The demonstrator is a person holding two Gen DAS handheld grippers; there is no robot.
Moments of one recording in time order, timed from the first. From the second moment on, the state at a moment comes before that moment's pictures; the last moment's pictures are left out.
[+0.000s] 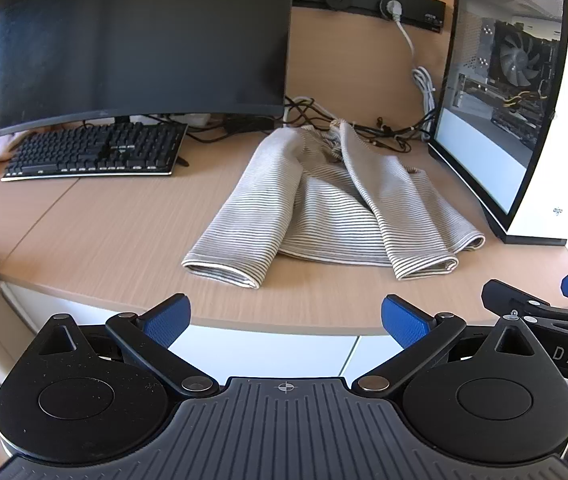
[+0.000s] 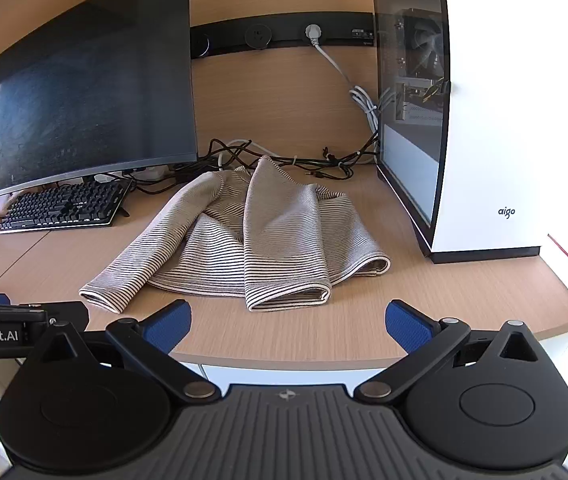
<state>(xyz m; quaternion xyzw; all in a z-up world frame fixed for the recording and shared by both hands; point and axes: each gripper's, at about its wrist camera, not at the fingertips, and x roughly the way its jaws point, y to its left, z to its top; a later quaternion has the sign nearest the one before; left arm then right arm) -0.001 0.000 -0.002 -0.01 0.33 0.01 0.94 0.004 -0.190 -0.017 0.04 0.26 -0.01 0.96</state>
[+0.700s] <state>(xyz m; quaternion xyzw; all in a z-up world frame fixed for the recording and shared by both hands) 0.088 0.021 -0.027 -0.03 0.39 -0.07 0.92 0.067 -0.189 -0.045 0.08 0.32 -0.06 0.94</state>
